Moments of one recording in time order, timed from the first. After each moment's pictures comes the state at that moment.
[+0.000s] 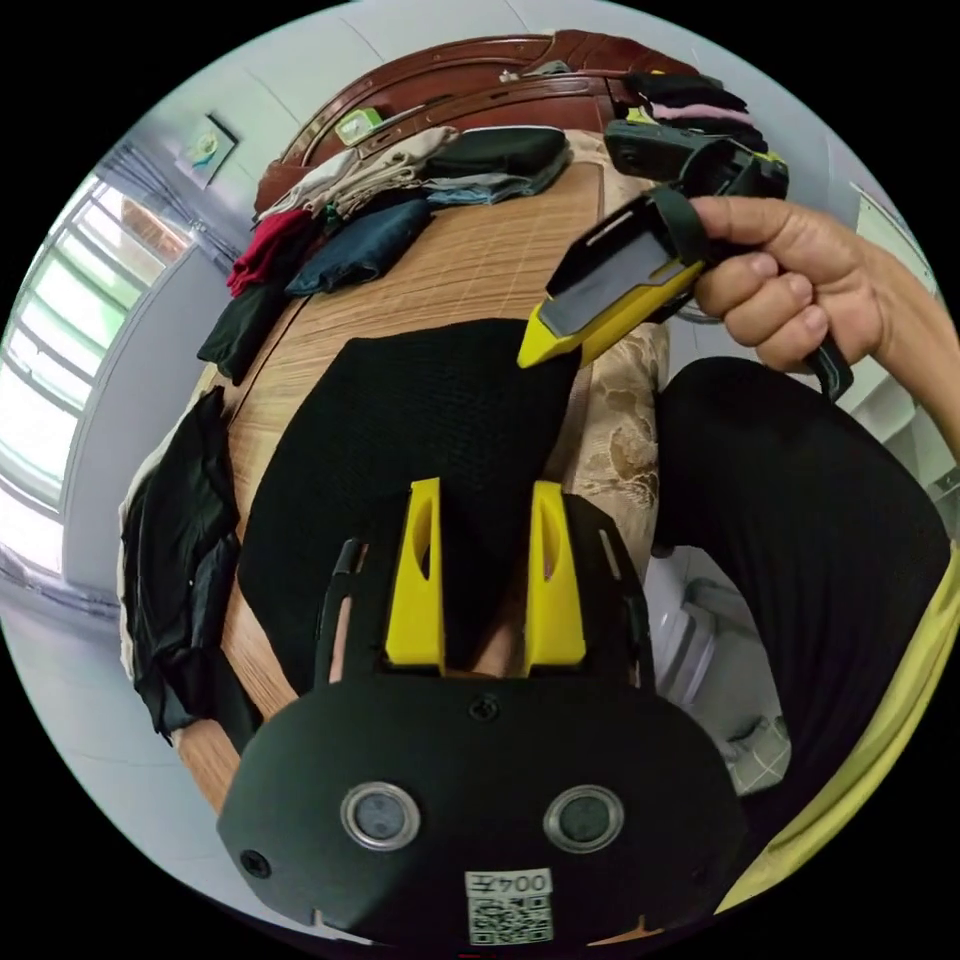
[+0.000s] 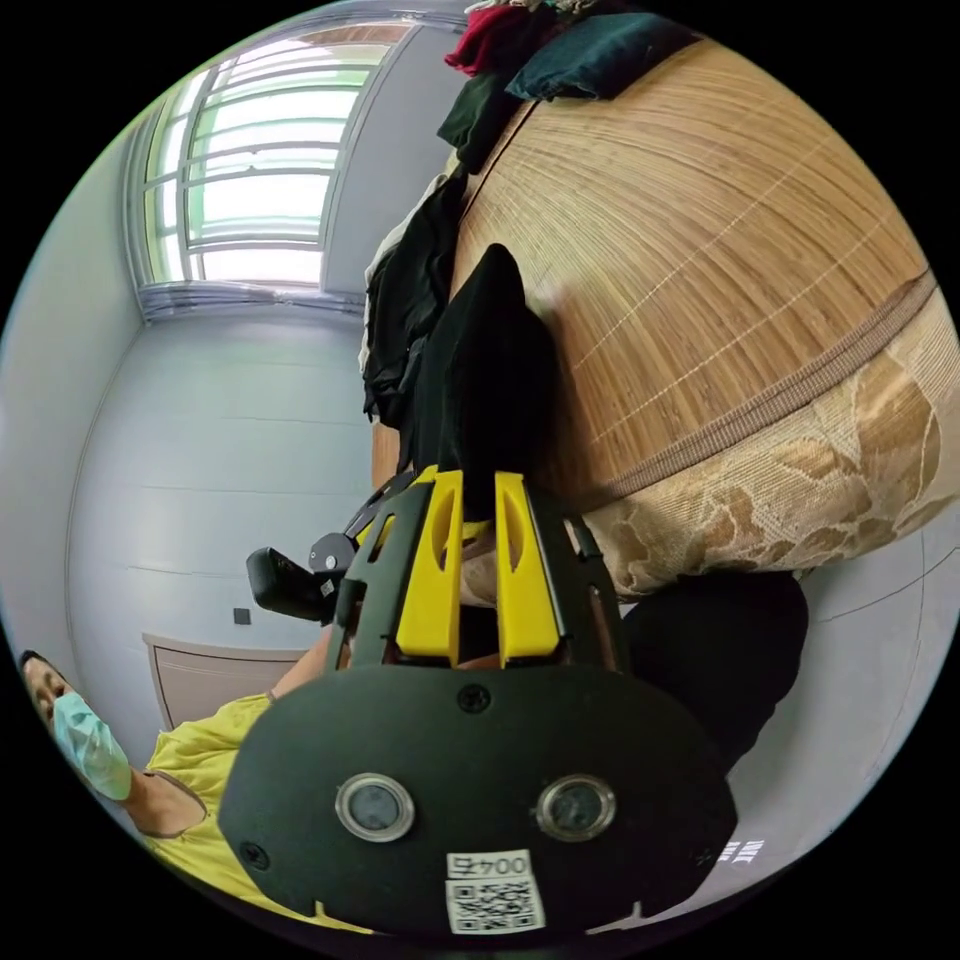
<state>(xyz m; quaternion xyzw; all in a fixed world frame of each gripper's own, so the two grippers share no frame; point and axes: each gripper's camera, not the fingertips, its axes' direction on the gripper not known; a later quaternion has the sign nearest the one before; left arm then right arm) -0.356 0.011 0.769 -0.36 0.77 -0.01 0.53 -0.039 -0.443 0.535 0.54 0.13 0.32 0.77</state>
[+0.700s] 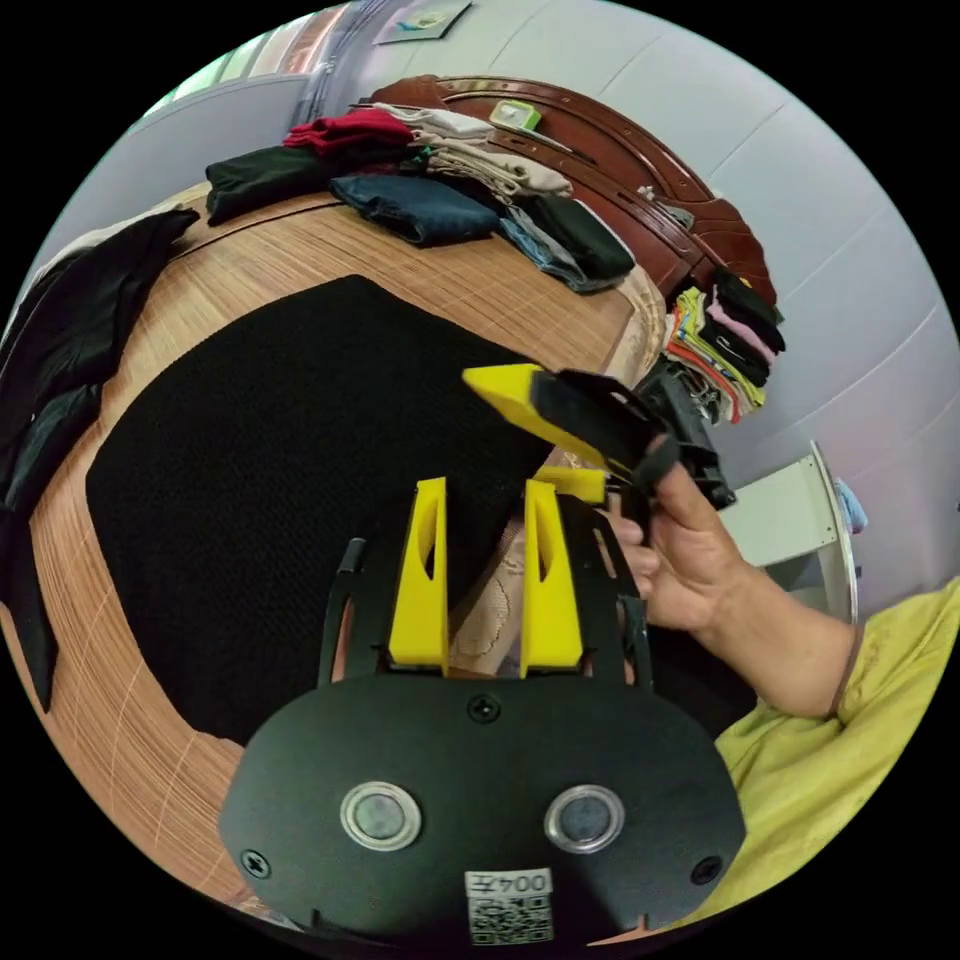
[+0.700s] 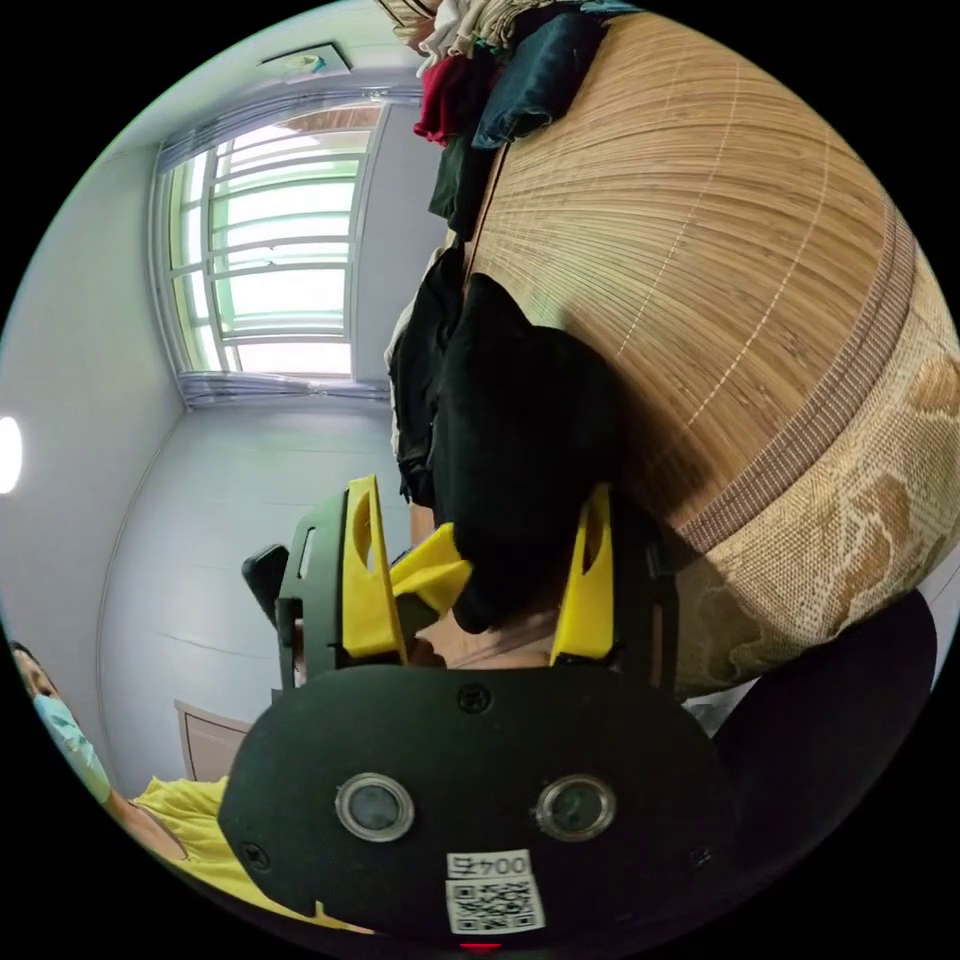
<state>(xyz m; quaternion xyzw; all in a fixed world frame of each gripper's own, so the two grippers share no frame) -0.350 0.048 0.850 -0.49 0.77 -0.27 0.31 0.028 -0.485 0.566 0.66 0.08 0.29 0.69</state>
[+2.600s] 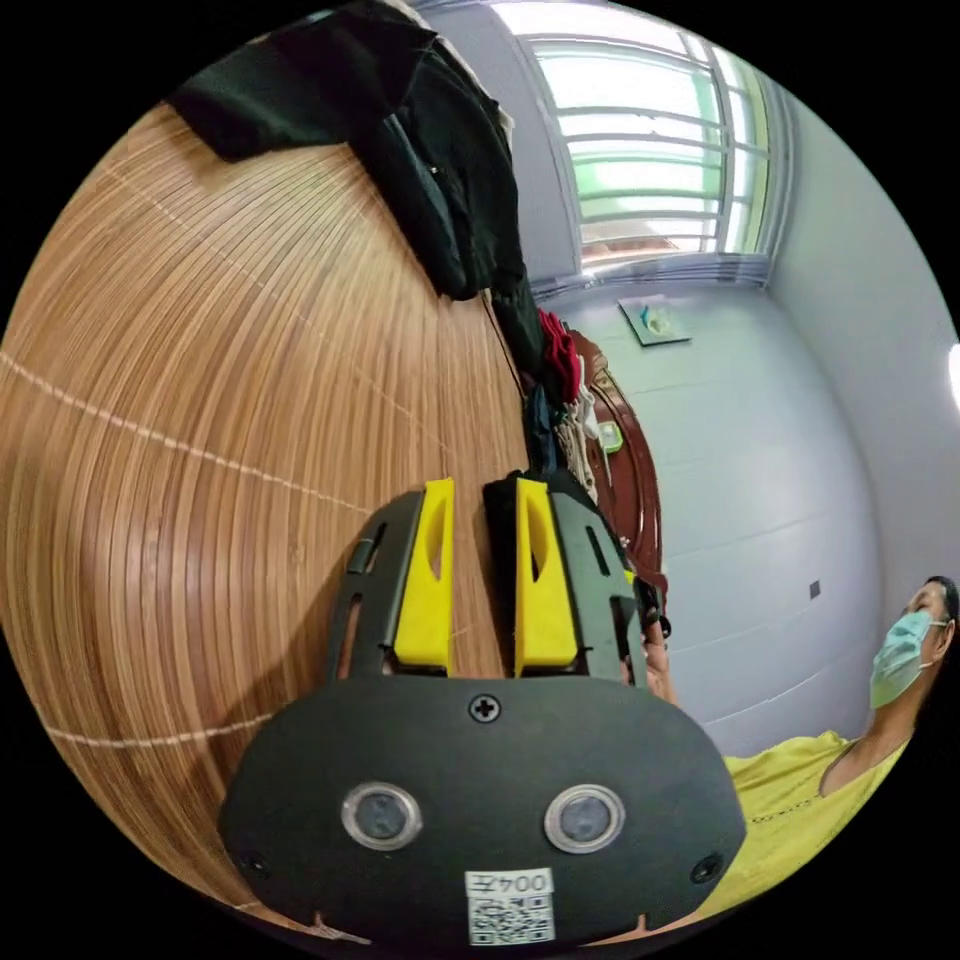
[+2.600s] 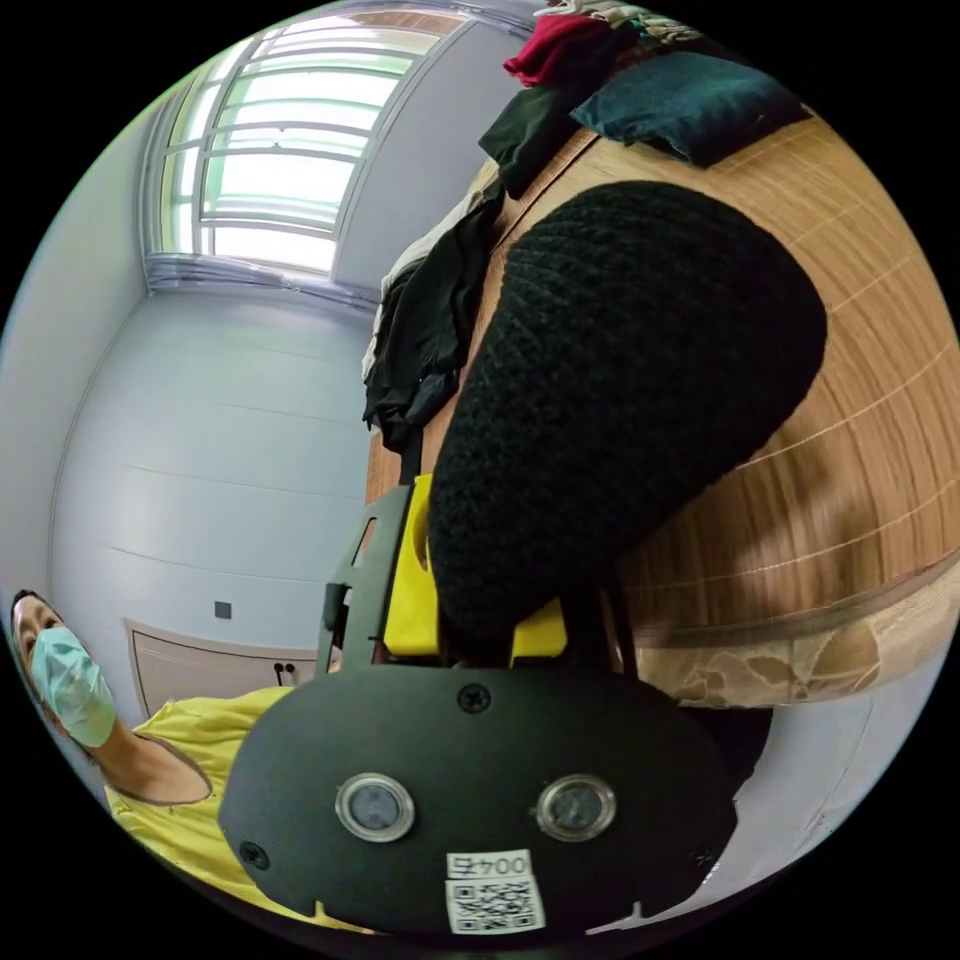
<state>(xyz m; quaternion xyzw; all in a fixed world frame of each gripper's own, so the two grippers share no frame) -0.195 0.408 0.719 -0.56 0.45 -0.68 0.15 0.133 -0.466 0.414 0.52 0.18 0.29 0.78</state>
